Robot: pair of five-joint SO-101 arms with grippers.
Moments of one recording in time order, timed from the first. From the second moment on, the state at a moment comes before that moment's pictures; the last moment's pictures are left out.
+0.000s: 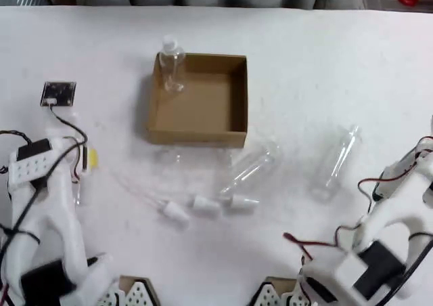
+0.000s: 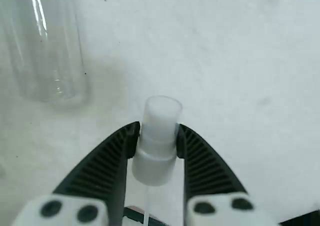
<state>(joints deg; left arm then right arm) -26.0 -22.5 45.7 53.1 -16.6 42.9 -10.2 21.4 80.7 18.2</state>
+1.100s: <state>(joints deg) 4.8 -83.0 61.6 50.4 -7.0 11.3 -48.3 25.5 72.2 8.7</state>
